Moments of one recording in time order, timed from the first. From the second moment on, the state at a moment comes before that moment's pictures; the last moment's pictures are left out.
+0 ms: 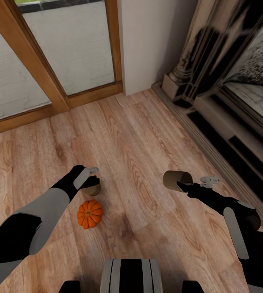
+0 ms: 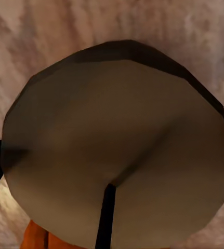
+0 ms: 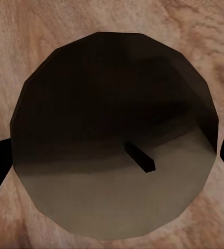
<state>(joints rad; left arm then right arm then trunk) -1.16 -0.01 -0.21 -0.37 0.59 0.70 0.43 -0.43 -0.14 -0.15 -1.62 -0.30 0.75 0.31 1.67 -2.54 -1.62</state>
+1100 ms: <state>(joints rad) -1.14 0.00 -0.20 -0.53 0.61 0.72 0.41 -0.43 -0.14 -0.15 -1.62 -0.30 0.76 0.31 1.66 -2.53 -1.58</state>
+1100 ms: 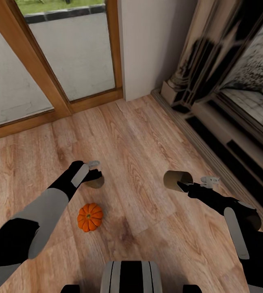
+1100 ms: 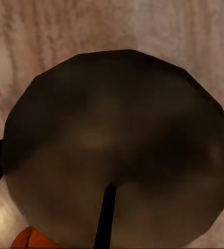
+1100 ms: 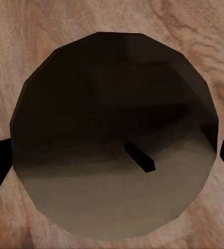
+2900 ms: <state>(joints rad) -0.43 -0.05 -0.14 -1.61 1.03 0.86 0.38 -0.36 -0.23 -0.24 -1.62 -0.30 0.77 0.60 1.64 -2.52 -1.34</state>
